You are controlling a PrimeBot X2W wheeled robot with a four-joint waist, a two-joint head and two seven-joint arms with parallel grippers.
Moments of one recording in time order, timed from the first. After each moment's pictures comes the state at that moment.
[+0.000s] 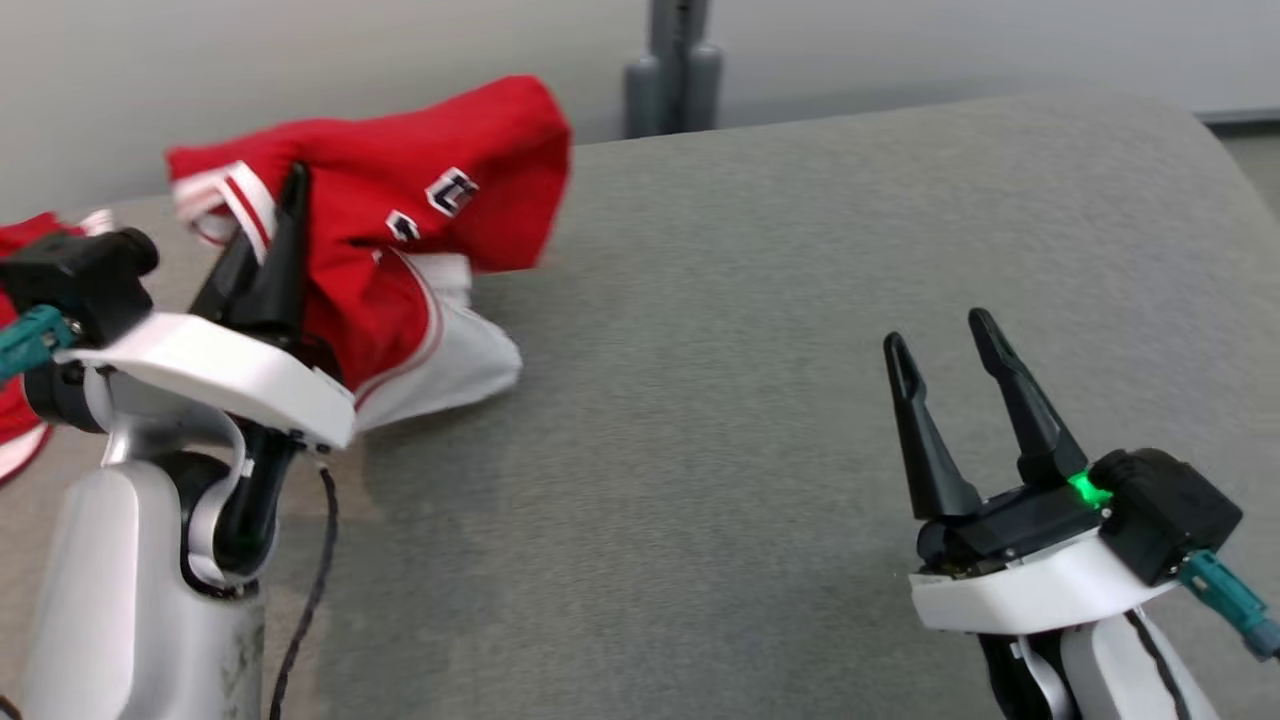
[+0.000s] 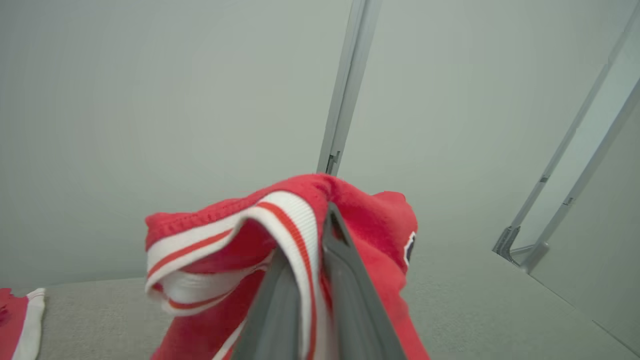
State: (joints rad) left arm -0.46 0.13 0.02 0.08 -0.42 -0.09 0.17; right arm -0.18 -0.05 0.23 -0.02 0.24 0.13 -0.26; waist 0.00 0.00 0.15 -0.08
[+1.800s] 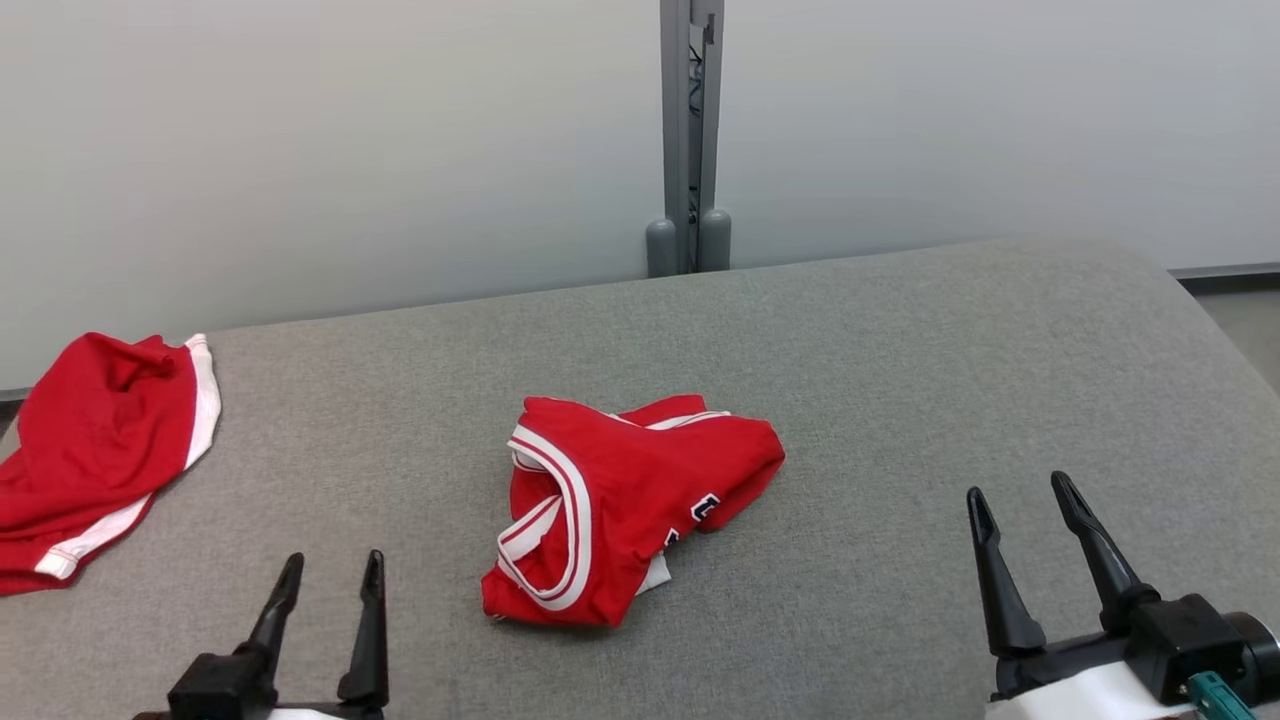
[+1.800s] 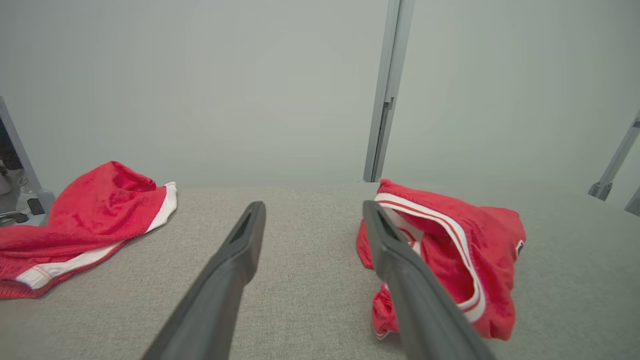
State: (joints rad) left arm 0.08 0.11 -0.10 0.21 -0.25 0.02 -0.26; right arm 0.04 -0.05 0.07 0.05 0.06 0.13 -0.26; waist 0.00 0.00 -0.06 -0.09
